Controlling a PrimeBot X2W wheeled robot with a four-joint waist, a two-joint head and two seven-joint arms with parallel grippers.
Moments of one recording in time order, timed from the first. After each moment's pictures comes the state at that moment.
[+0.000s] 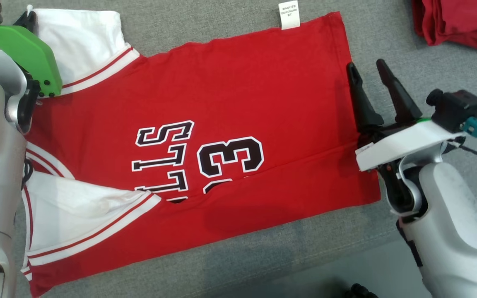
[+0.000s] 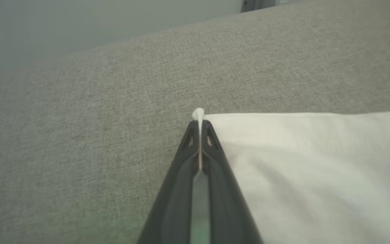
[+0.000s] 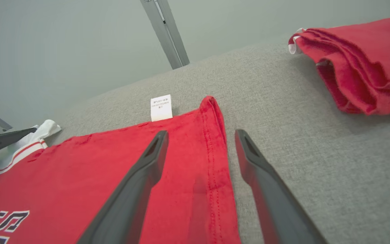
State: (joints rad) left arm -1.09 0.34 -0.35 0.94 -0.41 -0.09 0.13; right arm -0.47 -0.13 0.18 0.17 0.50 0.13 -0.13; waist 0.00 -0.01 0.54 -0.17
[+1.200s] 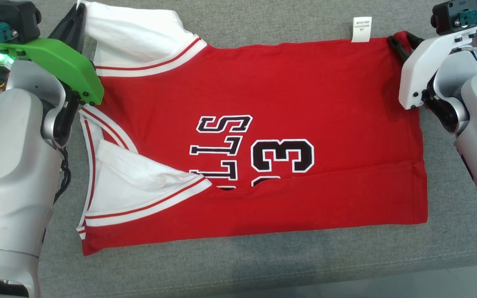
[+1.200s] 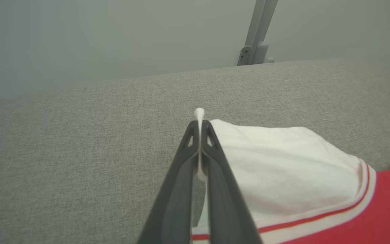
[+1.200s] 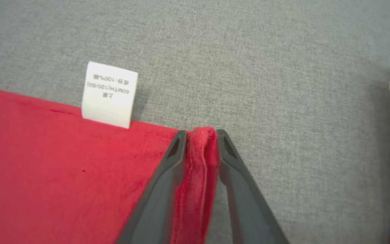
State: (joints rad) left arm -0.95 0.30 -0.36 0.69 -0.52 -0.11 0.03; right arm -0.96 -0.40 0.46 0.71 0.51 0.13 0.26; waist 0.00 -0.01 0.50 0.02
